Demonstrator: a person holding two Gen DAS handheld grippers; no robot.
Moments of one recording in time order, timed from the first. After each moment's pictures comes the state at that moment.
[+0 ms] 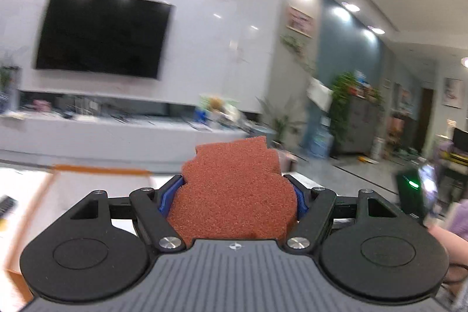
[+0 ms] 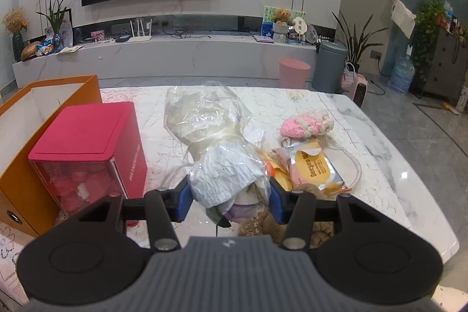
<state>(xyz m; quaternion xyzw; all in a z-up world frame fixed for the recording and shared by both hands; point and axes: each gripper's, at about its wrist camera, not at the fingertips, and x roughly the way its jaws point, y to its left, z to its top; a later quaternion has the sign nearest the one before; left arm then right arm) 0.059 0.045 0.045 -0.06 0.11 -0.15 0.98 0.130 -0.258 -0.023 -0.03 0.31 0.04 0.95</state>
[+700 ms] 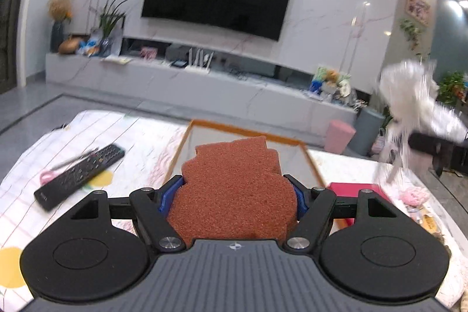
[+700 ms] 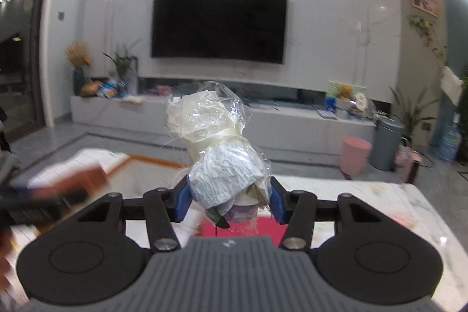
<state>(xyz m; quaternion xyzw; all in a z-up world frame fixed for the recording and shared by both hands) 0.109 0.142 0.017 -0.12 0.22 0.05 0.97 0.102 -0.084 0.071 -0.04 0.17 0.16 0.97</state>
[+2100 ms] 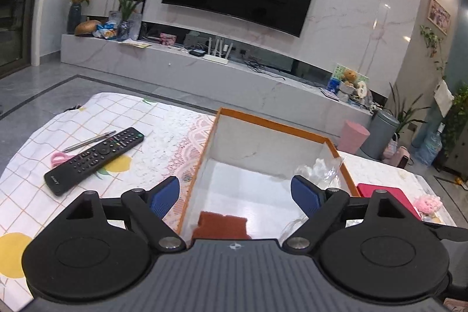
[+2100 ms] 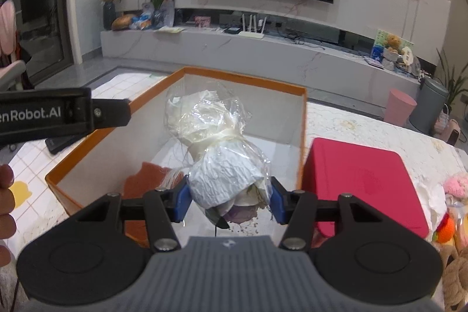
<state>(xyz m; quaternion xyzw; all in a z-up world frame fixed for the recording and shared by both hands) 0.097 0.178 0.015 -0.15 0.24 0.08 0.96 0.142 0.008 -0.013 -0.09 0.31 0.21 0.92</state>
